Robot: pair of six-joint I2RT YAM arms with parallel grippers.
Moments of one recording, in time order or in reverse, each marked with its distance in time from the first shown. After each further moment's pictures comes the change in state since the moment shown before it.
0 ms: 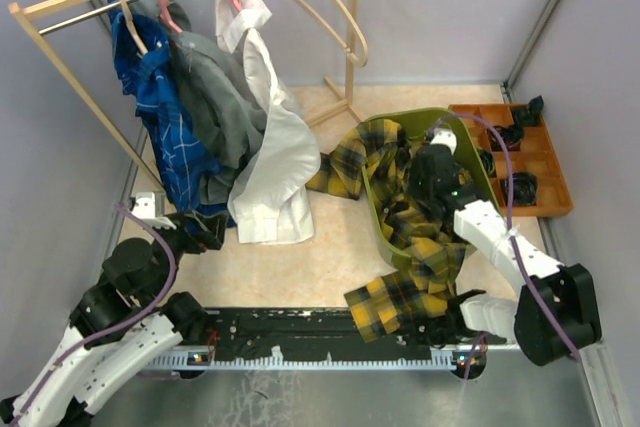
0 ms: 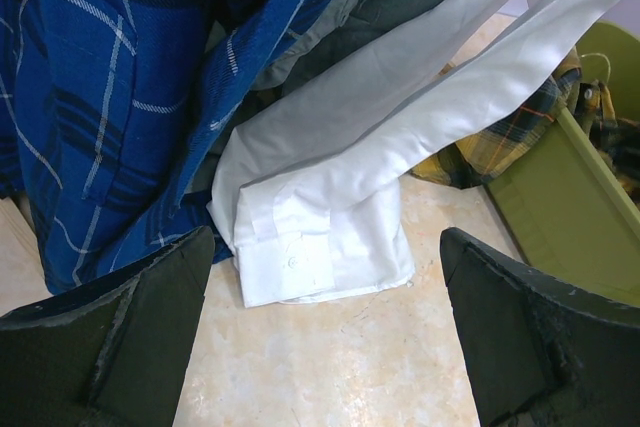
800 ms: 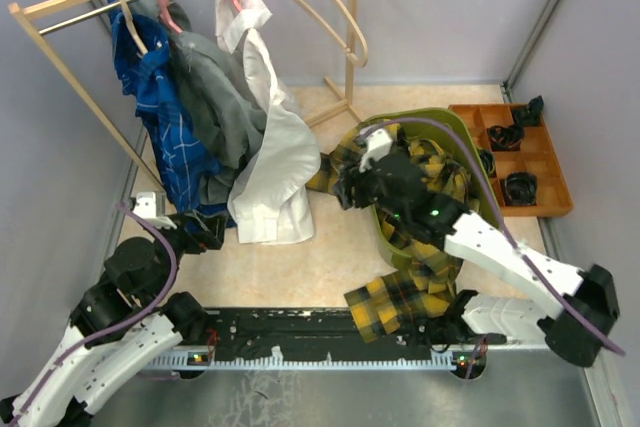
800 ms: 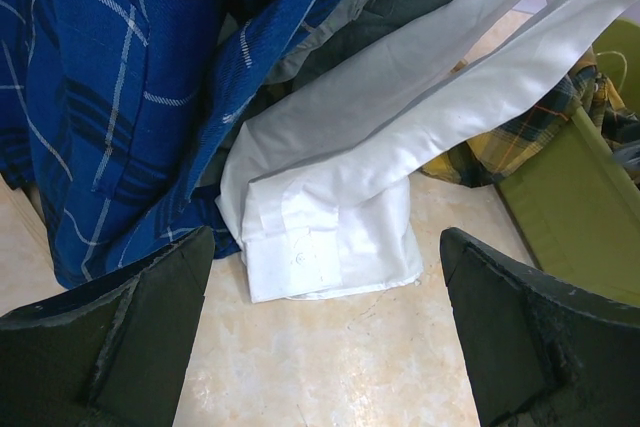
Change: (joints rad) left arm 0.000 0.005 0.000 -0.015 -0.016 -0.008; right arm 0.433 -0.124 0.194 0.054 -0.153 -0.074
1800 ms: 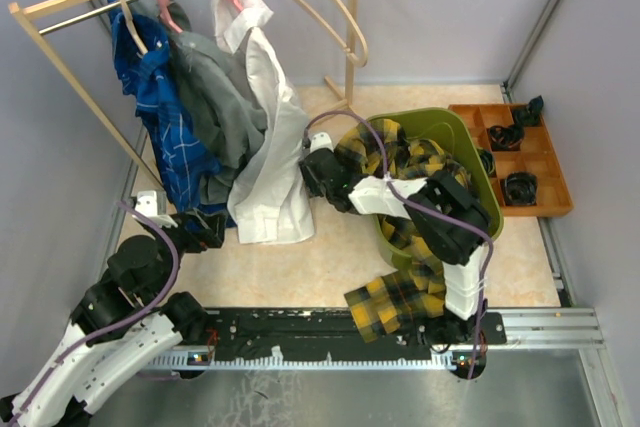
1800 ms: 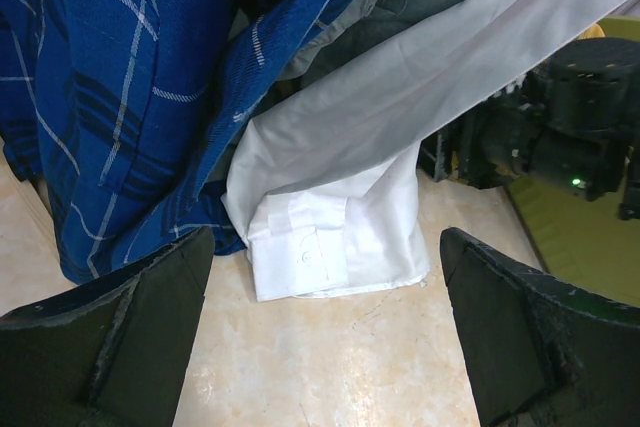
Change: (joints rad) left arm 0.000 0.015 0.000 -0.007 -0.024 -0.015; right arm 0.029 0.843 0.243 0.306 0.243 -0.085
